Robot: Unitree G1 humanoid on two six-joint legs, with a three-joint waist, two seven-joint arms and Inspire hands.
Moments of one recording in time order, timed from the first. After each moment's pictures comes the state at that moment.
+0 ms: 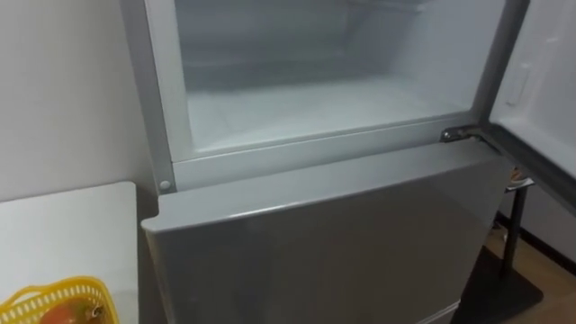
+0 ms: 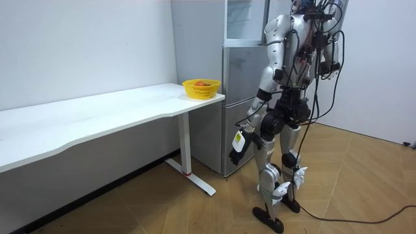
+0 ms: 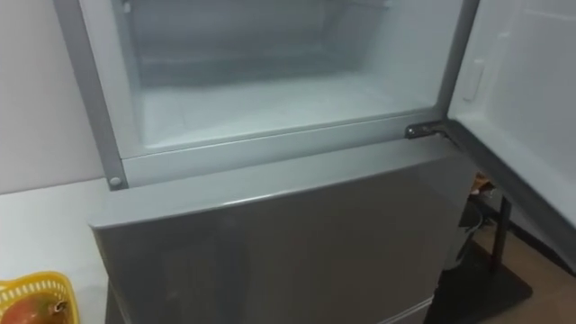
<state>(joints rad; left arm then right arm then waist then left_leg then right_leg) 0.32 0.23 0.06 1.03 0.19 0.01 0.01 0.22 -0.35 -0.53 -0.01 0.89 -0.24 -0.89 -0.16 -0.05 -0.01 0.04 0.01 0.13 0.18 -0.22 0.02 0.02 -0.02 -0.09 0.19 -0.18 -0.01</state>
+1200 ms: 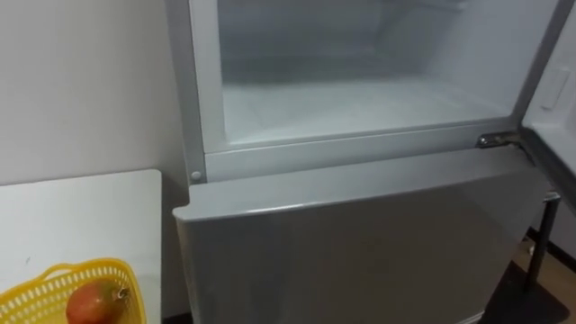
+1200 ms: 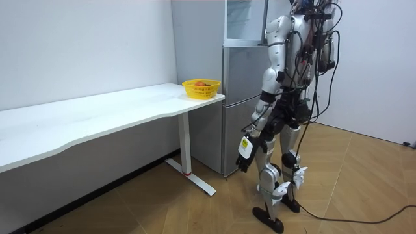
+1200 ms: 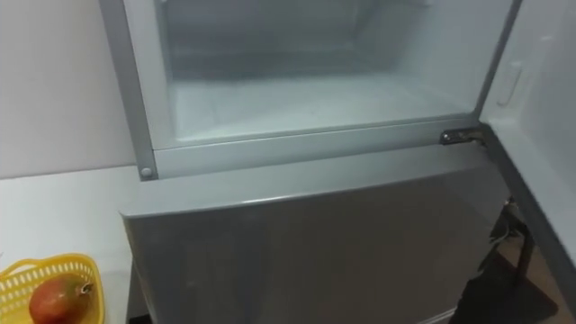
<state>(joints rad) 0.28 0.22 0.08 1.17 0.23 -0.03 -0.02 0.15 -0.36 -0.40 -0.37 0.36 -0.24 -0.74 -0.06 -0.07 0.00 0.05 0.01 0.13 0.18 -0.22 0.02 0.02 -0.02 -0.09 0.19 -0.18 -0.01</state>
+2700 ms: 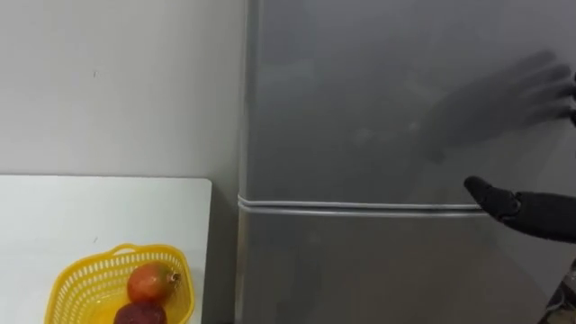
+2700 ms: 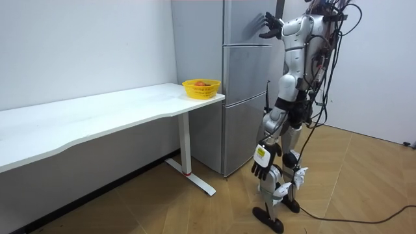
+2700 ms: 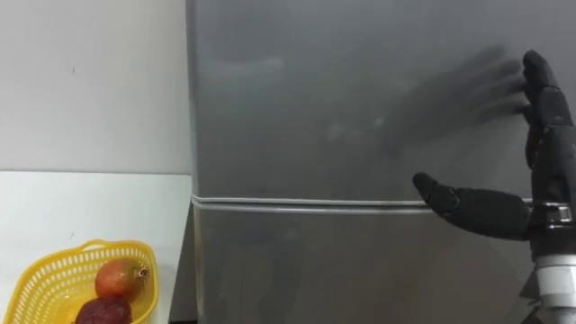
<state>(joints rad) 0.31 0.22 0.07 1.15 0.23 0.05 -0.09 -0.14 -0.47 -0.22 -0.09 0.10 -0.18 -0.15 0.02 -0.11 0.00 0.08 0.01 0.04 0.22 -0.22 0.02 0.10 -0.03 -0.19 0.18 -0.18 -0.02</state>
